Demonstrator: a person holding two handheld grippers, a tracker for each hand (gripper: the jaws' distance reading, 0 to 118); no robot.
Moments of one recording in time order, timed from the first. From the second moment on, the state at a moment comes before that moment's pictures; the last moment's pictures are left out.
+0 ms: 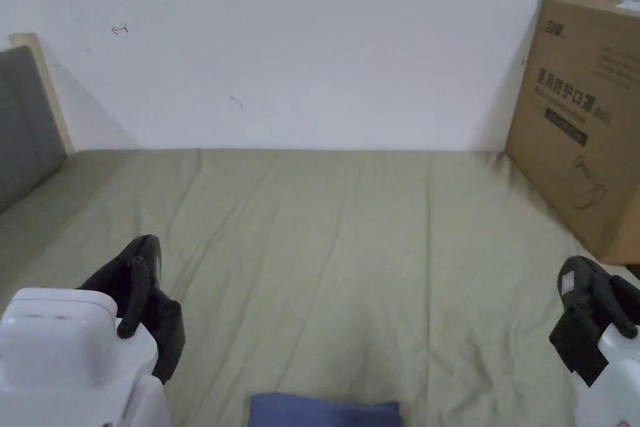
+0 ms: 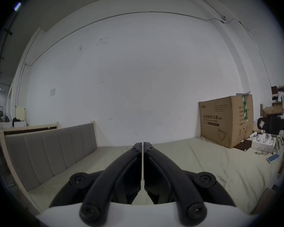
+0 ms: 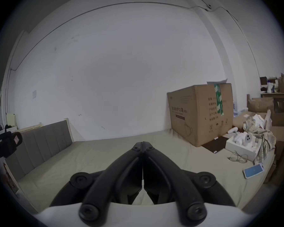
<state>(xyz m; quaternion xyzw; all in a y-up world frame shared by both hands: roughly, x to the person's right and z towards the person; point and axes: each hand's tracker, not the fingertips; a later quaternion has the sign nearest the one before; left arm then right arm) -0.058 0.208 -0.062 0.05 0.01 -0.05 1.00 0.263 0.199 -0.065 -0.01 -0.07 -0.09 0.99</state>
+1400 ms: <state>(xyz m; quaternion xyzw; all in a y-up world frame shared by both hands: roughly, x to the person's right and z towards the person) -0.157 -0.063 -0.244 -0.44 -0.42 0.49 0.62 0.223 -0.006 -0.179 -0.53 0.16 -0.10 0.82</state>
